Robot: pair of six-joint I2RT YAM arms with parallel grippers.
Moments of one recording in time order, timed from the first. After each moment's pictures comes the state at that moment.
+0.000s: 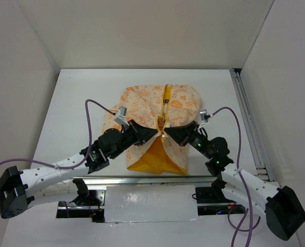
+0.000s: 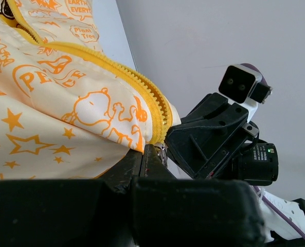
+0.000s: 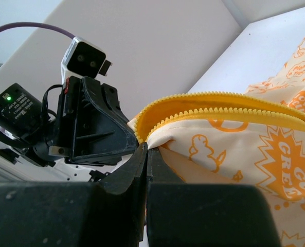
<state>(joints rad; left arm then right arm) -0.96 1.02 0.64 0.30 -0.20 -1.07 0.58 0.81 0.23 0.88 -0.30 0.88</state>
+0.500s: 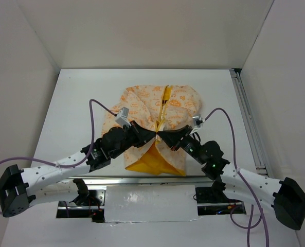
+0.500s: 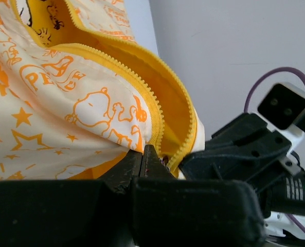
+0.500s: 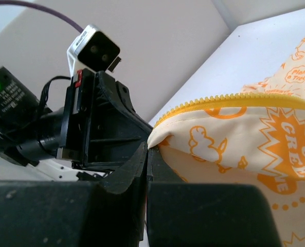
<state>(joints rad) -0.96 1.05 0.69 0.16 -0.21 -1.12 0.83 0.82 0.26 0.82 -0.02 0.75</state>
